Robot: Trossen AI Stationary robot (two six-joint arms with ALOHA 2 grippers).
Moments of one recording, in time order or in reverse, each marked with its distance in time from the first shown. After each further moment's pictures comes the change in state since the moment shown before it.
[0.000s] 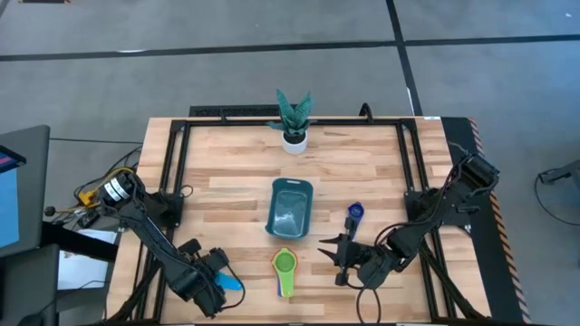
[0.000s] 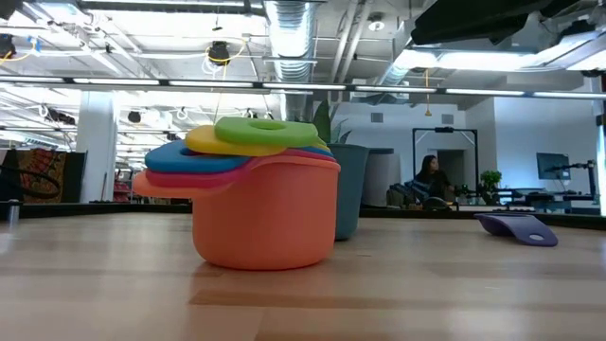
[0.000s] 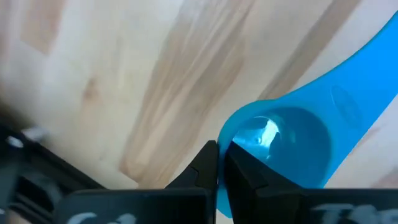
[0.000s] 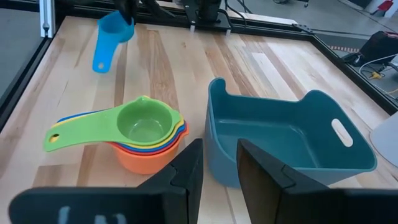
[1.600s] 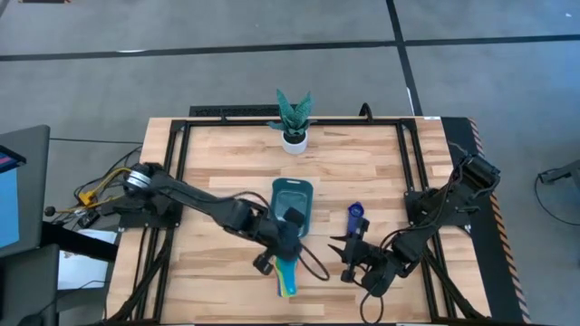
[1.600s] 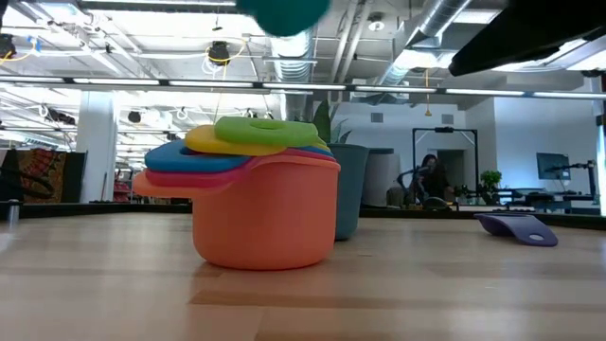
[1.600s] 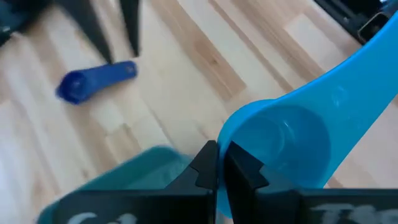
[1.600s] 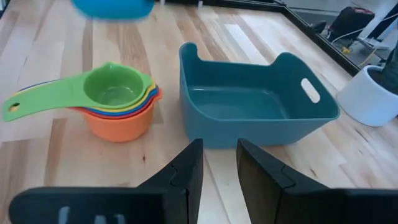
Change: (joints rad) left arm 0.507 0.080 0.372 0.463 -0.004 1.781; right arm 0.056 0.000 0.000 -0.258 0.099 0.267
